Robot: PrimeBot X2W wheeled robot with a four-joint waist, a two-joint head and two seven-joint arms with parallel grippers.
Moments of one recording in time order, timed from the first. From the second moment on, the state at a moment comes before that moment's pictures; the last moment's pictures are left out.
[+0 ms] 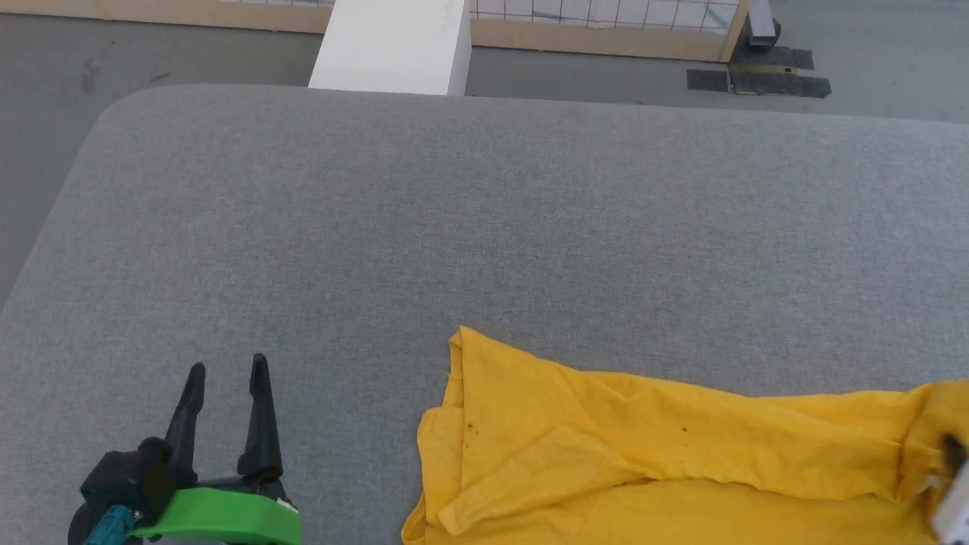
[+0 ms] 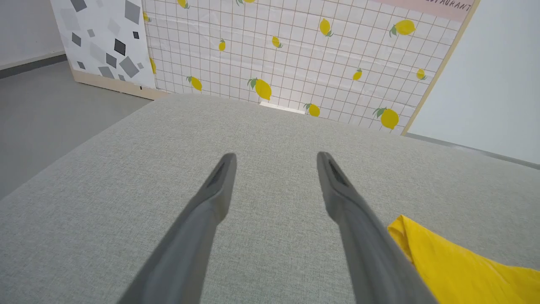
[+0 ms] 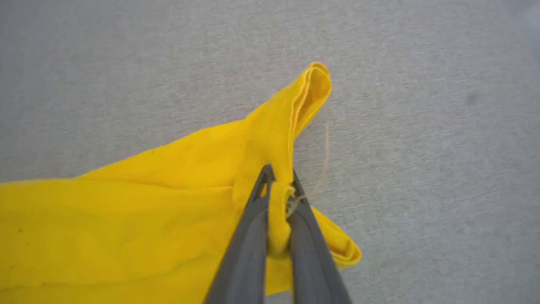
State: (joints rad) left arm 0.11 0.35 -0.22 -0.16 -0.53 0.23 -0.25; right arm 0.06 -0.13 -0.48 -0.08 0.27 0.13 0.67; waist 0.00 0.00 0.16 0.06
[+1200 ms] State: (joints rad) left arm 0.10 0.33 -0.26 -0.11 -0.55 0.20 -0.24; right arm -0.19 -0.05 0.40 0.15 0.48 0.13 0.63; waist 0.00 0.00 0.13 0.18
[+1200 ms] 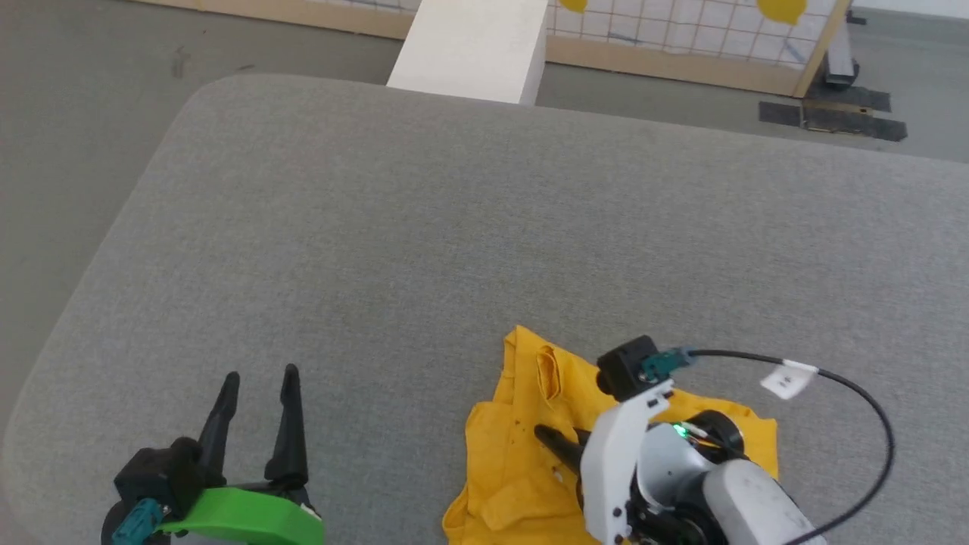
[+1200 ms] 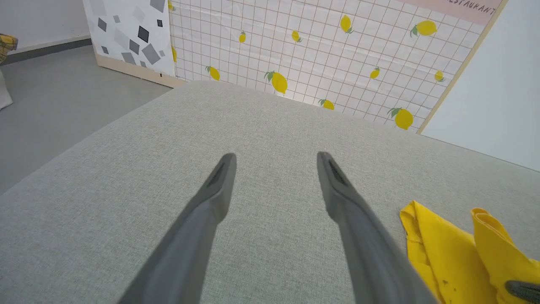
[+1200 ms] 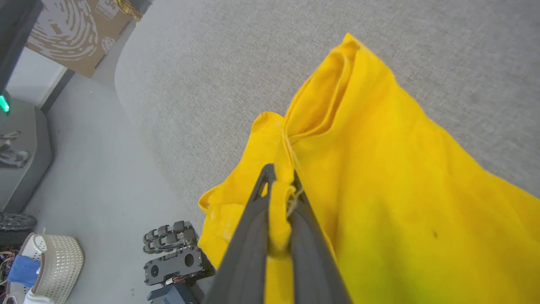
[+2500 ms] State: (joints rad) left arm 0.07 0.34 -0.27 -0.10 -0.55 0.18 -0.25; right arm 0.17 -0.05 -0.06 -0.11 0.36 0.13 0.54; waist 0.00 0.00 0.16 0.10
